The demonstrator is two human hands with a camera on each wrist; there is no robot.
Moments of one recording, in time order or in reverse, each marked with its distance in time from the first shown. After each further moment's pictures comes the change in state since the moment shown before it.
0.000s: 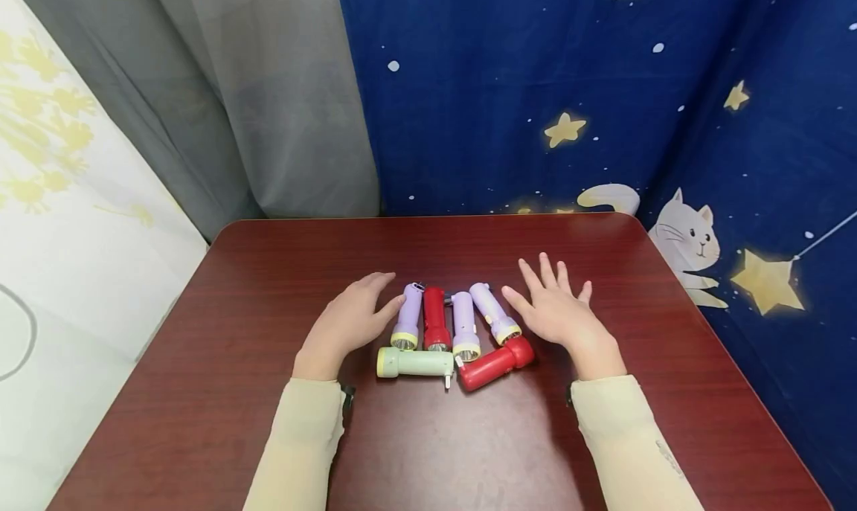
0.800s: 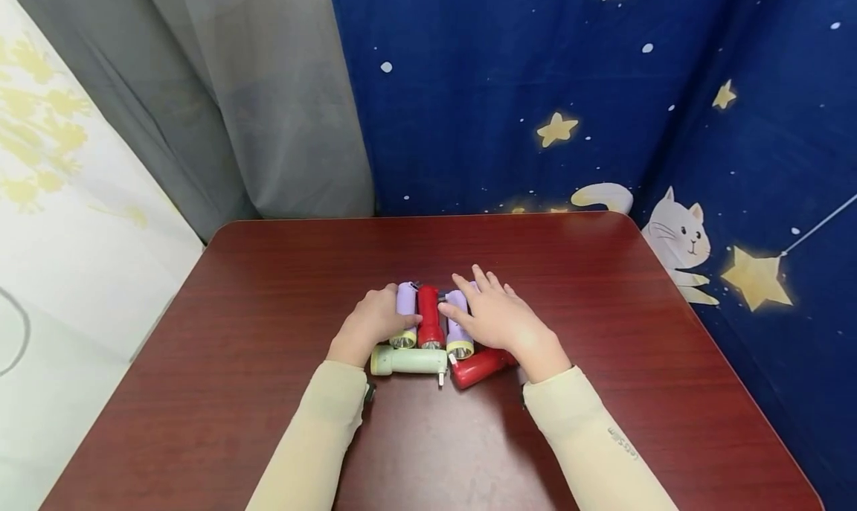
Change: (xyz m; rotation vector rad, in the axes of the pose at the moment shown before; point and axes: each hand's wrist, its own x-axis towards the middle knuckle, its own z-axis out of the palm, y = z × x) left_hand 0.029 0.022 0.038 -0.050 -0.141 -0.278; right_hand -0.003 -0.070 0.017 -0.048 -0.053 -0.219
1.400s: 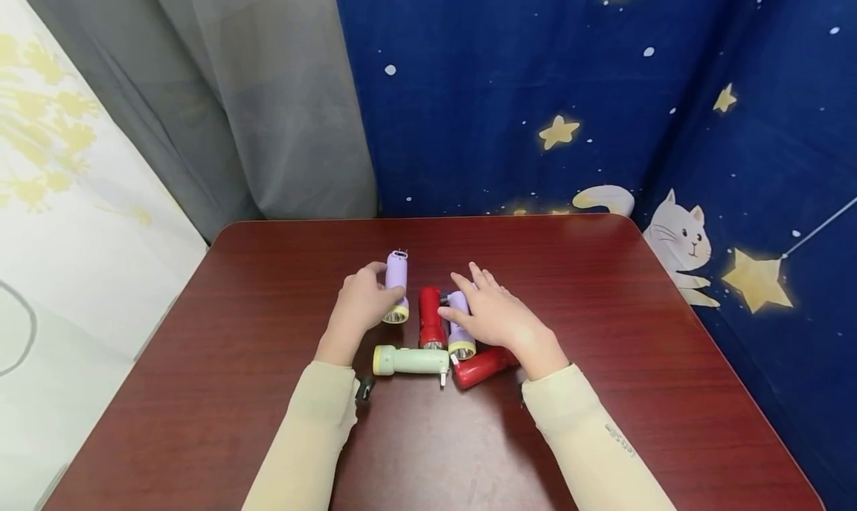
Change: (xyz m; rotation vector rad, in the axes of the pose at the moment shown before) left_hand -0.019 0.001 -0.035 -0.312 0.198 0.014; right_hand 0.006 -0.002 0.002 0.049 0.016 -0.045
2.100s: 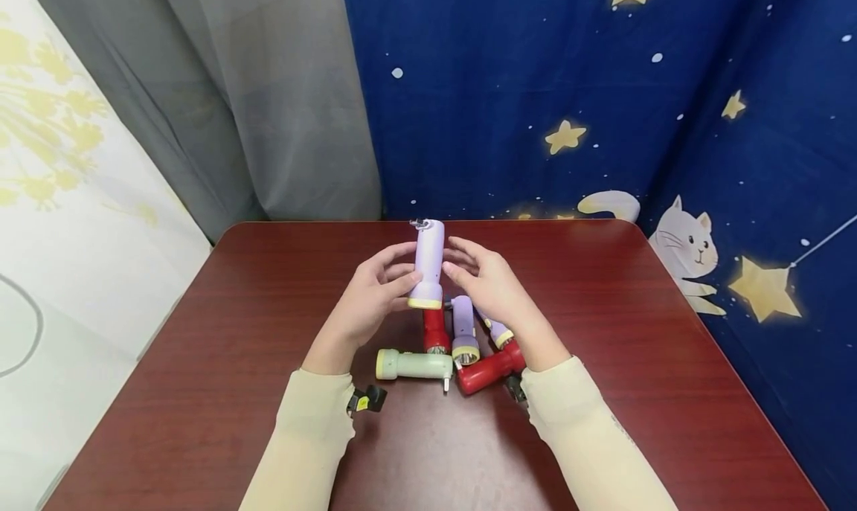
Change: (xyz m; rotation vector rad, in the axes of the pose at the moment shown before) left_hand -0.021 0.022 -0.017 -0.776 -0.262 0.215; right_hand 0.009 -0.027 -0.035 0.716 0.209 -0.081
